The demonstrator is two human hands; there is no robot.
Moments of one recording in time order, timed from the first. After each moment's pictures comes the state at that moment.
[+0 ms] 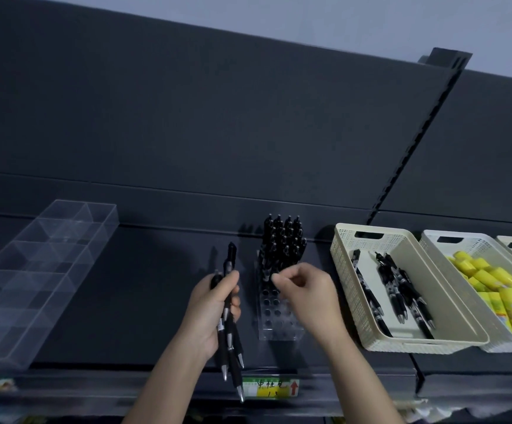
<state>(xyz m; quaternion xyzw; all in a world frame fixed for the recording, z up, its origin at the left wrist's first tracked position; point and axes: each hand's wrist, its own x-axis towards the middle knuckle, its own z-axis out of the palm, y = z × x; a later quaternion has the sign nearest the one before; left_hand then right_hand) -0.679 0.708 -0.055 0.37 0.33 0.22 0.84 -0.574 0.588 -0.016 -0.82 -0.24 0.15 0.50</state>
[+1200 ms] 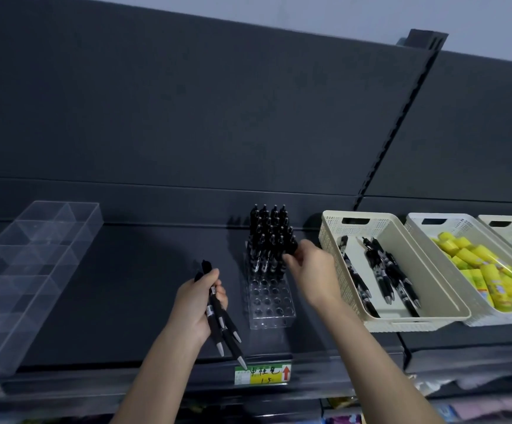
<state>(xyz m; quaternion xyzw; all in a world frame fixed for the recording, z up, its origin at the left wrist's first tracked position) -0.673 0.712 -0.056 0.22 0.39 0.19 0.87 -0.521 0.586 -0.042 -0.89 -0.31 -0.04 0.33</state>
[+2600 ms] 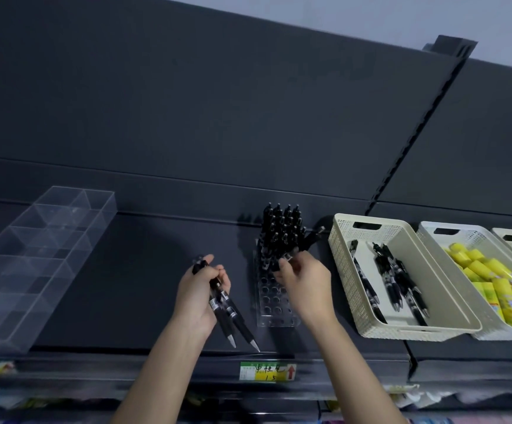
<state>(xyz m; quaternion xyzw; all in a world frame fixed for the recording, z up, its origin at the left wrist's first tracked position) -0.675 0.720 -0.063 0.16 0.36 0.29 0.87 -0.562 0.597 -0.041 -0.86 -0.27 0.06 0.44</state>
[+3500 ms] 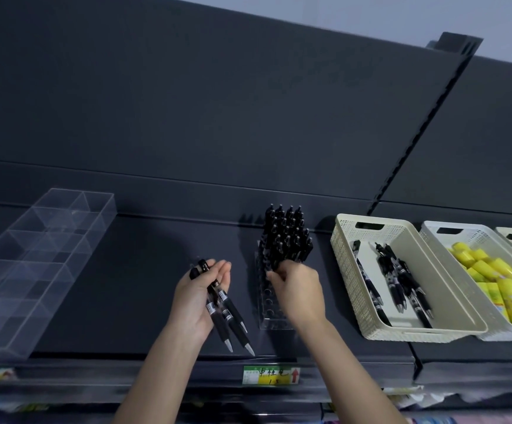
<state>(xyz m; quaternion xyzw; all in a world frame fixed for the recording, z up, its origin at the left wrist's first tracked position) -0.683 0.722 -0.062 0.15 0.34 0.30 0.88 -0.568 0.609 -0.047 -0.92 -0.30 0.04 0.26</state>
